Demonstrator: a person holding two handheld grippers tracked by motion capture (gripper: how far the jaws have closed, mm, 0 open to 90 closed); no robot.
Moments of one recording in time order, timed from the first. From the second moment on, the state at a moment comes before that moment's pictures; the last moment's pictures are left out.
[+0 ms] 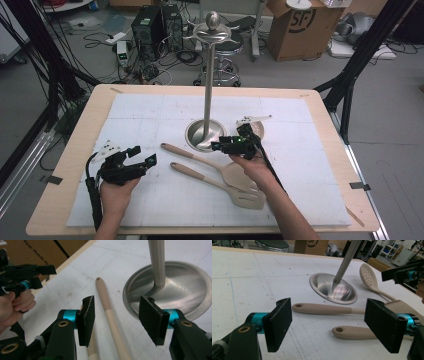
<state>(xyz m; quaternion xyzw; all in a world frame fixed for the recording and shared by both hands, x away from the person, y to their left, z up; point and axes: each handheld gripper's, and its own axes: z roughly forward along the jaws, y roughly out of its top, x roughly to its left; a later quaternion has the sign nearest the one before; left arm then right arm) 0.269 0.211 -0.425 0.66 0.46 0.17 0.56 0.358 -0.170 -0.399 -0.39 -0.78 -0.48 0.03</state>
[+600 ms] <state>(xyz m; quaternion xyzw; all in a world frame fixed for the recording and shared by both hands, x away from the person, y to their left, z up) 0.271 0.211 -0.428 0.66 0.47 0.16 0.56 0.374 -0.146 -0.433 -0.42 -0.83 -0.35 0.13</state>
